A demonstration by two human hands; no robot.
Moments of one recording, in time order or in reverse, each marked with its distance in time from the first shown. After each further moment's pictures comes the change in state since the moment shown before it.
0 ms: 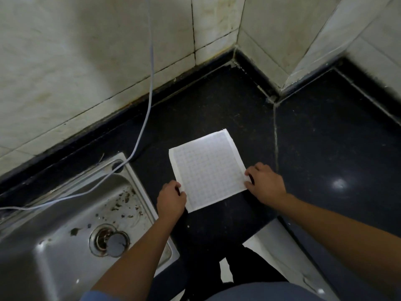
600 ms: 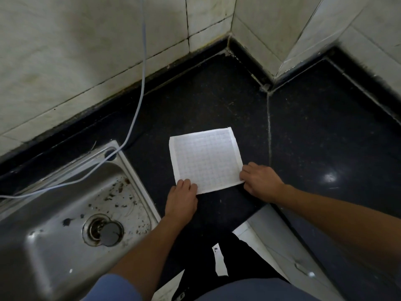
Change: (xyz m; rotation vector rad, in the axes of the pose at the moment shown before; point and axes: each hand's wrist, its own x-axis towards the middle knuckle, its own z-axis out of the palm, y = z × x) left_hand -0.039 -0.010 0.037 0.517 -0.044 0.659; right_hand -0.024 0.016 0.011 -0.294 0.075 -0.529
